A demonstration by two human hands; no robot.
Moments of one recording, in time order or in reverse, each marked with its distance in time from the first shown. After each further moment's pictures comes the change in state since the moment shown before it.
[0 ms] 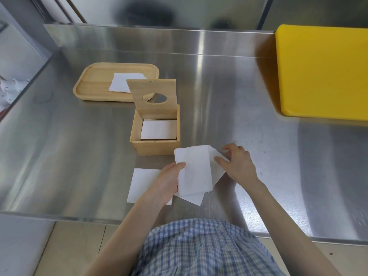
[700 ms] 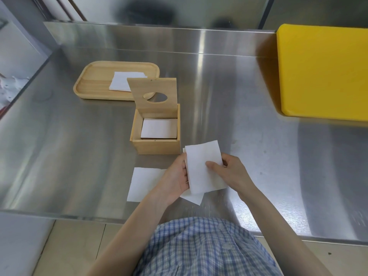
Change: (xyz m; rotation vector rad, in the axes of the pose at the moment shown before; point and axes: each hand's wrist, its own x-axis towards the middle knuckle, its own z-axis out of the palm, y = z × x) left_hand 0.002 0.000 0.013 -0.183 -0.164 0.034; right_hand -0.029 -0.014 0.001 0.481 -0.209 0.030
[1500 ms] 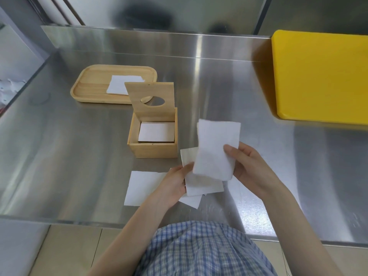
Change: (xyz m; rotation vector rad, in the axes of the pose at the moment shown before) left_hand 0.012 -0.009 -0.007 0.014 -0.046 0.020; right_hand -0.022 -0.031 -0.042 0.617 -0.250 -0.110
